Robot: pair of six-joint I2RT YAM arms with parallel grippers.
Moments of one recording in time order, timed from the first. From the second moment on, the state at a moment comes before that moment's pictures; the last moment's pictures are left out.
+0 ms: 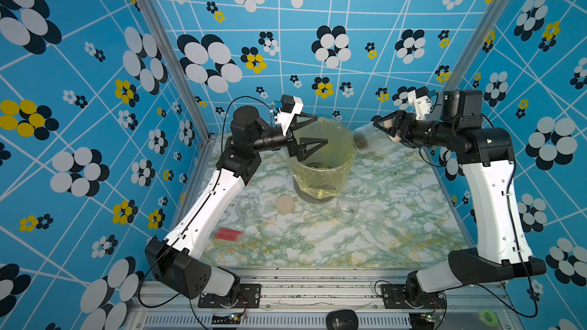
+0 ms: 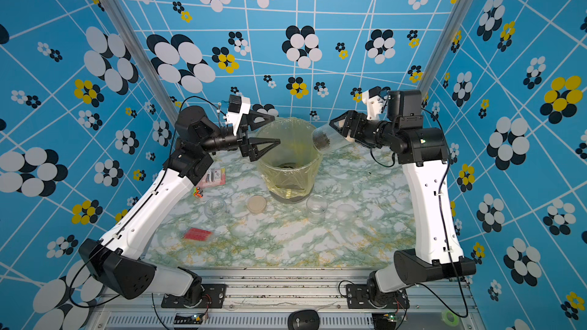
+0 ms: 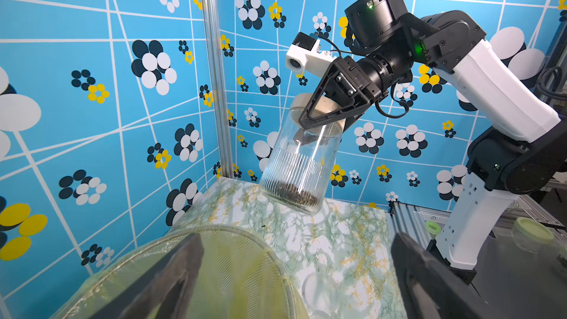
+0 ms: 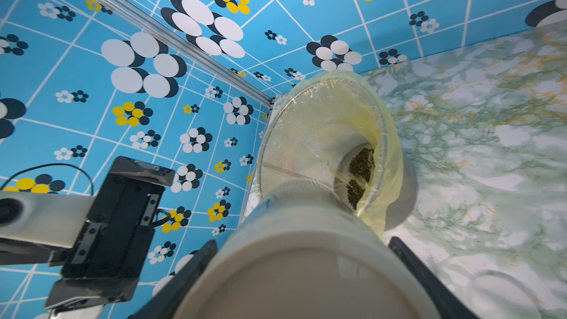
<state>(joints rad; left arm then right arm) -0.40 1.46 1.54 0.05 0.97 -0.13 0.15 1.53 2.15 -1.14 -0.54 0.48</state>
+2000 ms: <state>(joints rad) -0.46 1.92 1.89 0.16 1.15 -0.13 0.23 1.81 2.39 -1.04 -0.76 0.59</state>
